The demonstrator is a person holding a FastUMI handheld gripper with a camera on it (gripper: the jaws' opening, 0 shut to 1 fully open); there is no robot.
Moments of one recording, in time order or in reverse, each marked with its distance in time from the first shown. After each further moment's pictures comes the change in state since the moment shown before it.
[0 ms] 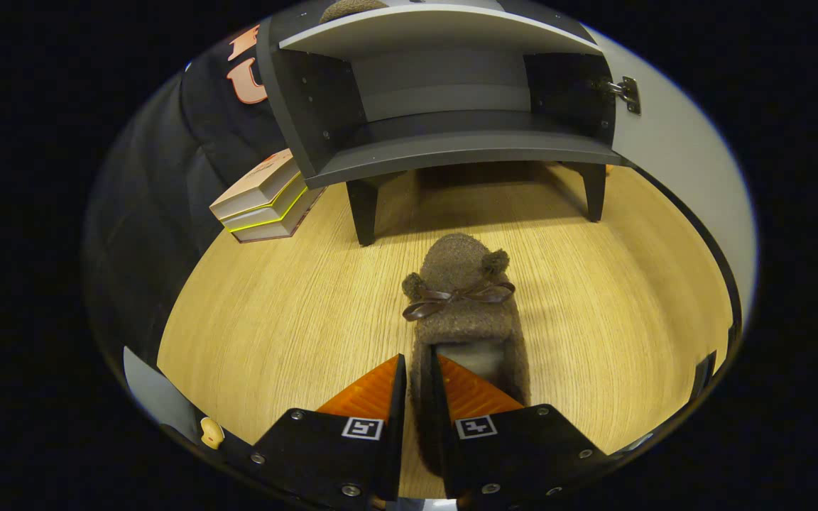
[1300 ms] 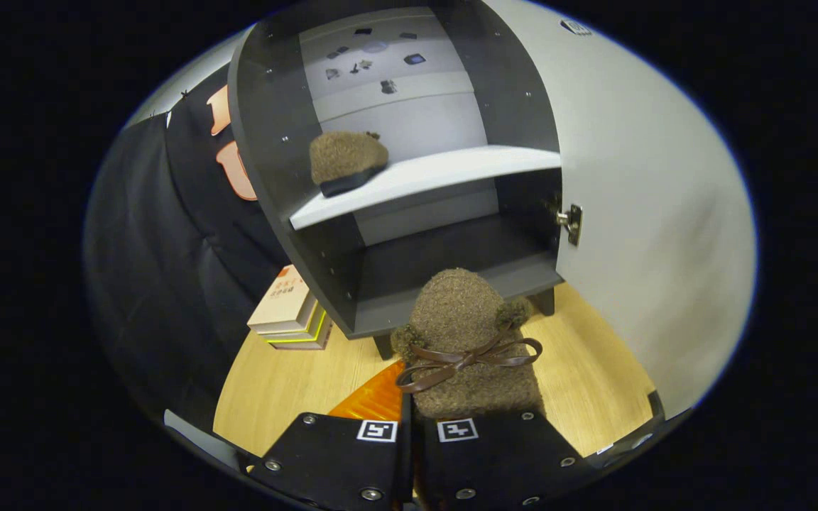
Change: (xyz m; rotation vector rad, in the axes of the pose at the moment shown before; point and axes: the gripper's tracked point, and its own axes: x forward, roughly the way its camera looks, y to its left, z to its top) arm -0.166 -0.008 0.167 0.127 -0.321 -0.018
